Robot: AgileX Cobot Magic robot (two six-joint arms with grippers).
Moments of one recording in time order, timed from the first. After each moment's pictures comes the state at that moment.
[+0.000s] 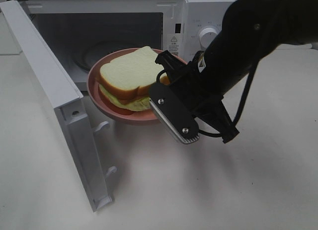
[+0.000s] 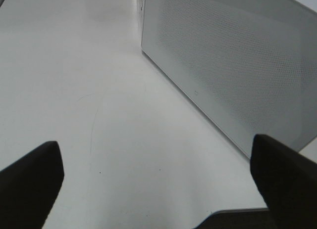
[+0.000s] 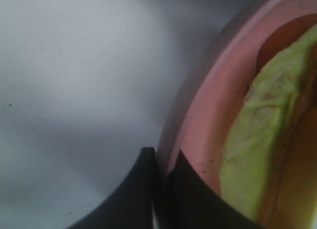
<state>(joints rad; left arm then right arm) -0.07 -0.01 -0.52 -0.05 1.08 -0.04 0.68 1.68 -1.03 0.00 0.48 -1.63</state>
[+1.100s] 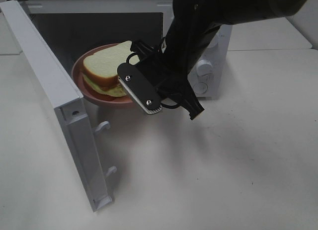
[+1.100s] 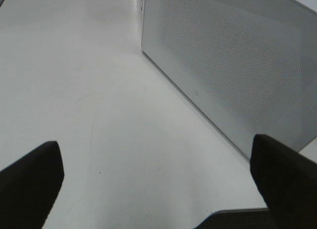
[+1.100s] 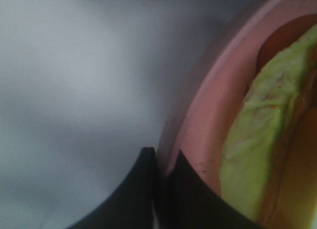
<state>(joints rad) -0.07 -0.01 -0.52 -0.05 1.08 -0.04 0.68 1.92 -1.36 0.01 0.61 -1.63</state>
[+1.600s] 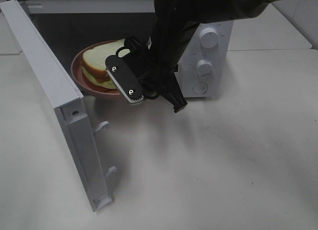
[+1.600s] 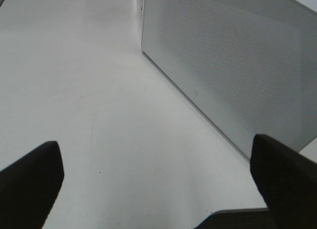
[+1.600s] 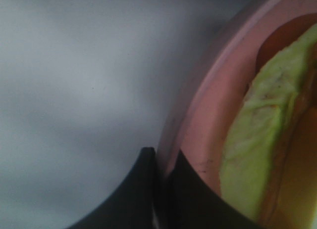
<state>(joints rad) -0.07 -0.01 -0.52 -0.05 1.08 -0.04 0.68 2.06 -1.54 -0.03 0.65 -1.52</state>
